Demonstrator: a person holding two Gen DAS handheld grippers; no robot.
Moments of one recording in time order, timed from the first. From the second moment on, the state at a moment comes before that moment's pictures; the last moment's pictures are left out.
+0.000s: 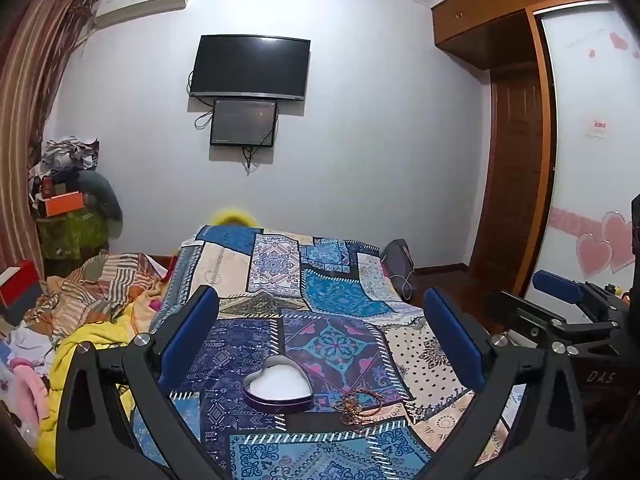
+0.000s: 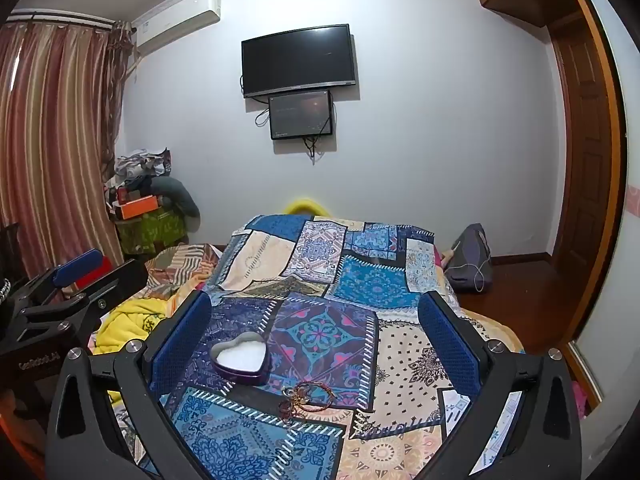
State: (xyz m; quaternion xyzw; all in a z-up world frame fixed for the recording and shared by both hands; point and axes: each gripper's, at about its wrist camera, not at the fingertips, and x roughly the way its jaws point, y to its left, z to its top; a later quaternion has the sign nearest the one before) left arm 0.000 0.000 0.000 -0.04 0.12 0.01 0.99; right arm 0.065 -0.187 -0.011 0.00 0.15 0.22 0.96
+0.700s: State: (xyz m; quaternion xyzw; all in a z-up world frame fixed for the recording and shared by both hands) left arm 0.005 0.005 -0.004 -0.05 0.12 0.01 0.99; right arm 0.065 -0.180 -0.019 -0.01 0.15 0.22 0.96
